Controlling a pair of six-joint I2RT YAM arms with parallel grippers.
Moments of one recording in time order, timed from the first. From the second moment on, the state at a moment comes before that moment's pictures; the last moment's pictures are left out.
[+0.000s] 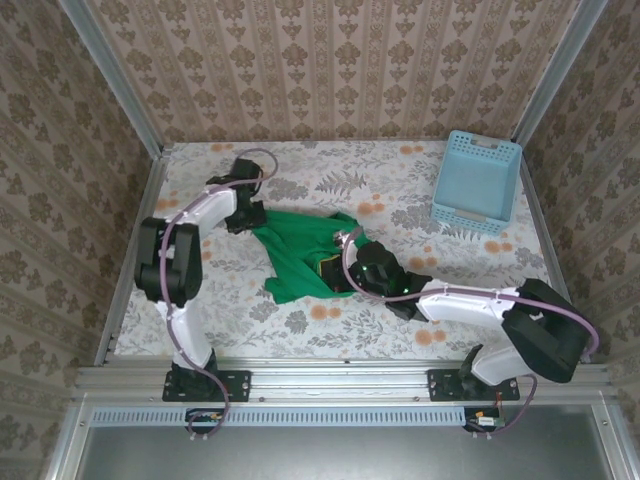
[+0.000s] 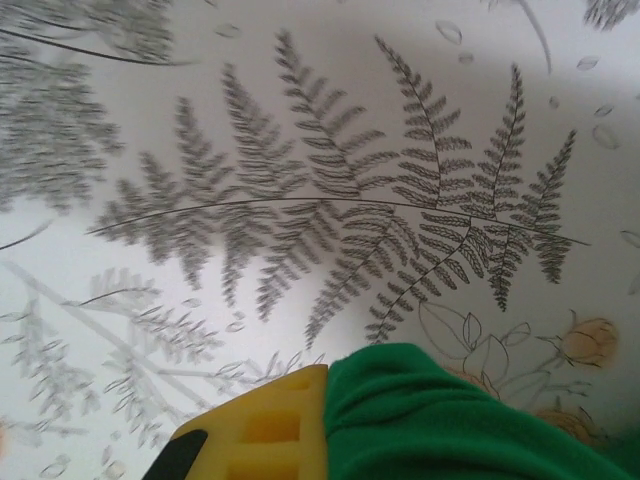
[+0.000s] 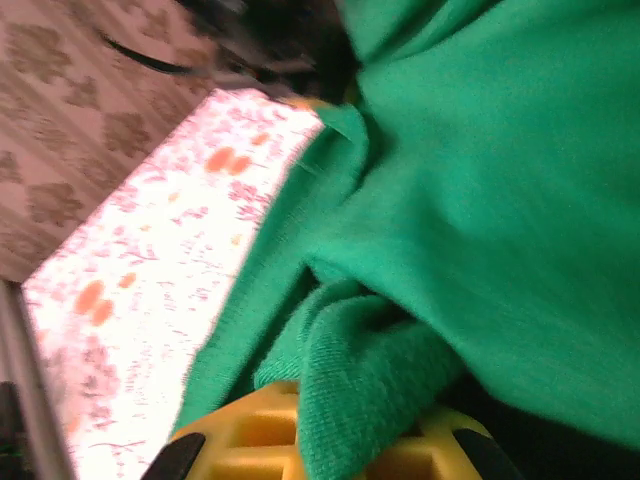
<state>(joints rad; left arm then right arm) -0.30 1.95 1.43 -0.77 -0.11 -0.41 0.86 1.39 0.63 0.39 -0.04 0.44</state>
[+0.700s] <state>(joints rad) -0.24 1.71 1.02 -0.70 -0.10 -0.44 0.77 0.84 0.48 0.30 0.16 0.42</state>
